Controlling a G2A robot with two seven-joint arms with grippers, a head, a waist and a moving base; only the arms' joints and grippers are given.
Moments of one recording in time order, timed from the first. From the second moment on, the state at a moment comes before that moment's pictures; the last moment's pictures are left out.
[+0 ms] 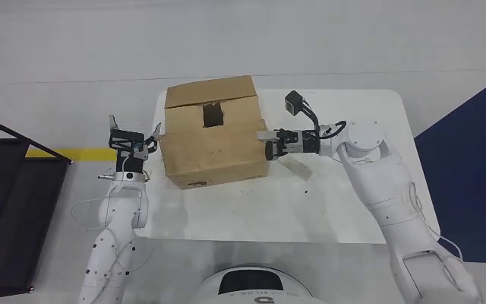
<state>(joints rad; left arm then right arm) 1.63 -1.32 -1.56 -1.73 1.77 0.09 0.19 -1.02 -1.17 1.19 -1.44 0.24 0.03 1.22</state>
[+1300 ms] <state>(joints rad) 1.21 -1.31 -1.53 -1.28 1.80 -0.05 -0.08 -1.12 -1.13 1.21 -1.60 0.18 0.05 1.09</state>
